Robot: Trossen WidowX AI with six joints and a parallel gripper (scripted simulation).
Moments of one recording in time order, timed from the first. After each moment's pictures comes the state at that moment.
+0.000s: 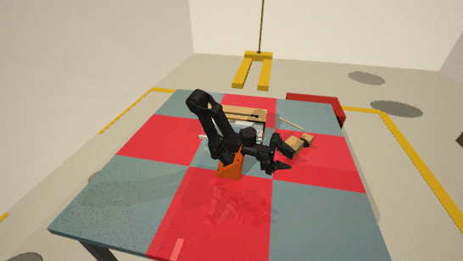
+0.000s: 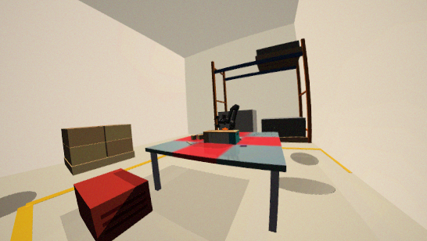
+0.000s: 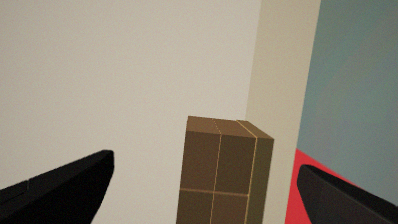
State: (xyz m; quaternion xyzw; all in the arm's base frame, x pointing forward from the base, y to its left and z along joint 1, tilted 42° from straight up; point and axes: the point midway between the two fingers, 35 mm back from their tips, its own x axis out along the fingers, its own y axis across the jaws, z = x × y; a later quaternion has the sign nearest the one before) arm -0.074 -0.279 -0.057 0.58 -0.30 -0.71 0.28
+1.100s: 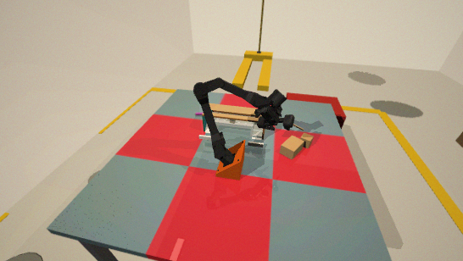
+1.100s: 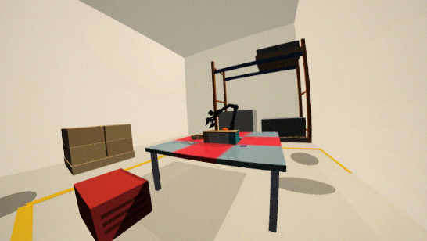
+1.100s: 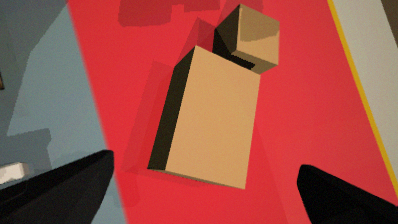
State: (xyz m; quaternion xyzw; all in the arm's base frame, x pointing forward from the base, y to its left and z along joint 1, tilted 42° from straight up) arm 0.188 -0.238 -0.063 0.21 0.56 -0.06 0.80
